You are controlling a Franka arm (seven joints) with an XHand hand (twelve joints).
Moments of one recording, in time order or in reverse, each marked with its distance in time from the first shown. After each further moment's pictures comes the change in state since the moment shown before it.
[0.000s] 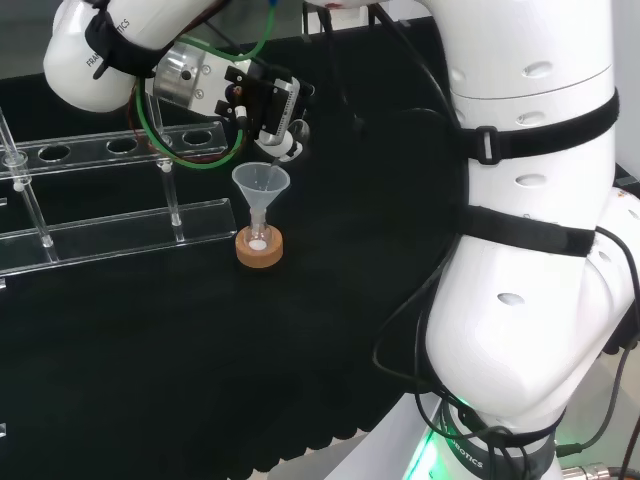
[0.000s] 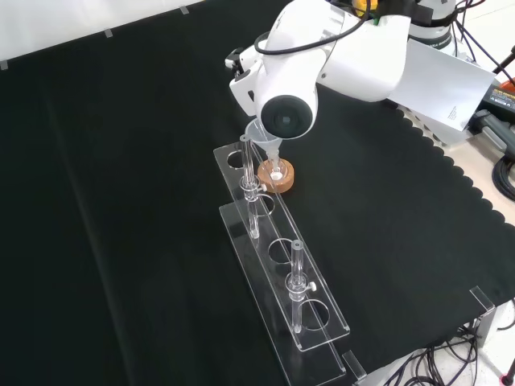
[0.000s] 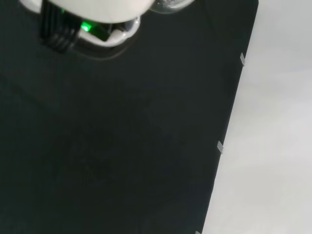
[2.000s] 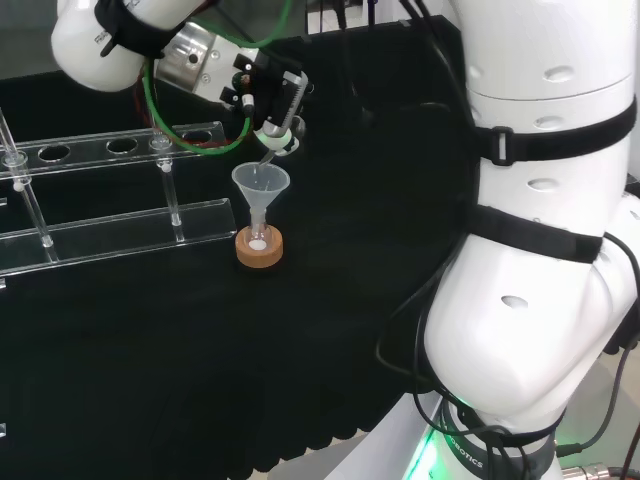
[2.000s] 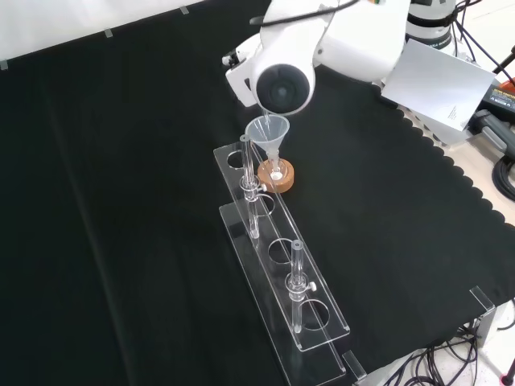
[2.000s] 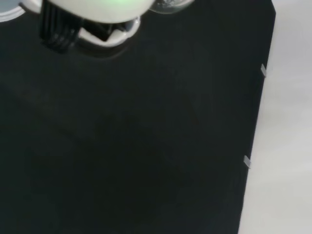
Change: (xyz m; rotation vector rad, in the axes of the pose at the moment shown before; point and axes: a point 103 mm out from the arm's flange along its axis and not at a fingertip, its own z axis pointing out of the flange) arm -0.010 0.004 0.003 -0.057 0.119 -0.036
